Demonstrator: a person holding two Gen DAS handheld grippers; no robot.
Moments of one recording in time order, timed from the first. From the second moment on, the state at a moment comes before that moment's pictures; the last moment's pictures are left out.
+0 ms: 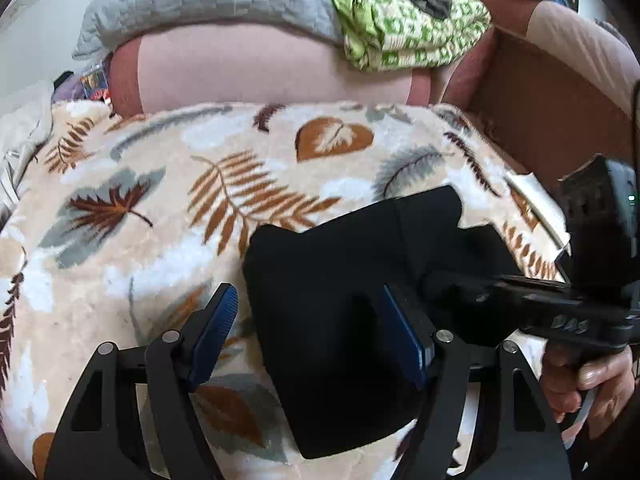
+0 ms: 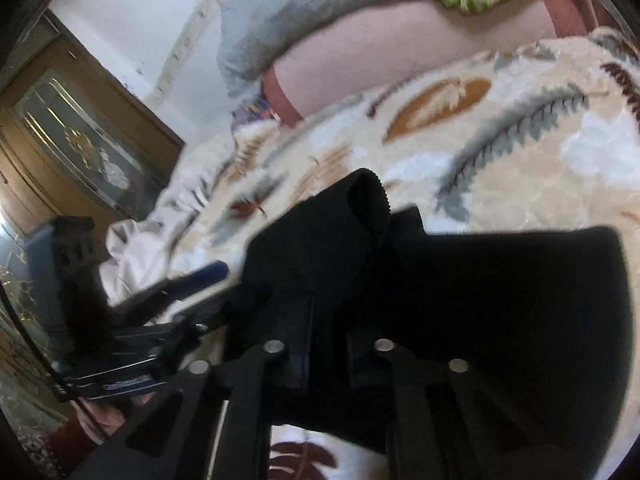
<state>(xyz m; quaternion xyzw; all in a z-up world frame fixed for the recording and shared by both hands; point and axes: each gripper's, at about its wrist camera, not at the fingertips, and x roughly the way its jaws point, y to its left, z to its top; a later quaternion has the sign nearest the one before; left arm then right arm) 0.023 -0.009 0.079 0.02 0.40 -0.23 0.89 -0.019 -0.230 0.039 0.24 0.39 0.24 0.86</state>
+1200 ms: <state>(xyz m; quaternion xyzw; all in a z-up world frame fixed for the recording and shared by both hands) 0.007 -0.070 0.069 0.05 0.43 -0.22 0.87 -0.053 -0.310 0.042 0.18 0.41 0.08 0.89</state>
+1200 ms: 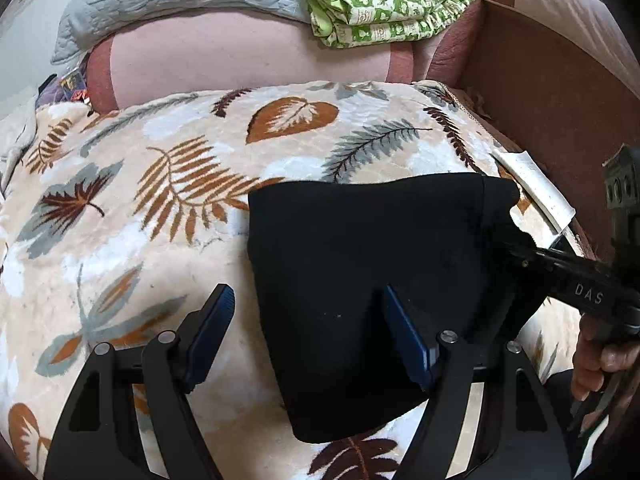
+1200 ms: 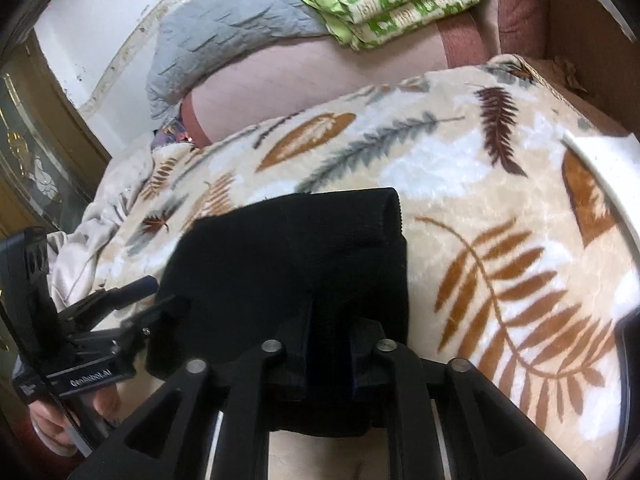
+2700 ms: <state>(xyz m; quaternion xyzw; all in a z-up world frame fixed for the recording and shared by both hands) -0.017 -0.071 0.058 0.03 0.44 -0.17 0.88 -0.092 -0.288 0.048 0.10 0.43 0.03 0.90</state>
